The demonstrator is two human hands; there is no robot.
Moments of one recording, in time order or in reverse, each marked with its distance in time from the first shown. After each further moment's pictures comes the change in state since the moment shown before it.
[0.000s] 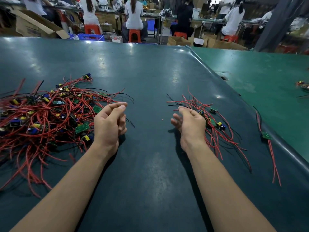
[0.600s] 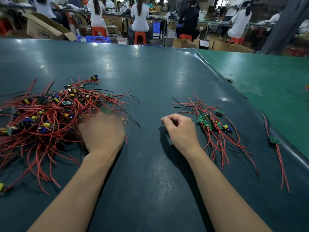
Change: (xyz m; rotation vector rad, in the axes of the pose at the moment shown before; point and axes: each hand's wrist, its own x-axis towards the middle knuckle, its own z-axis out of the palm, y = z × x) left_hand -0.003 0.001 -0.026 1.688 0.288 0.297; right_hand -0.011 0.016 0.000 -0.764 -0.310 -0.350
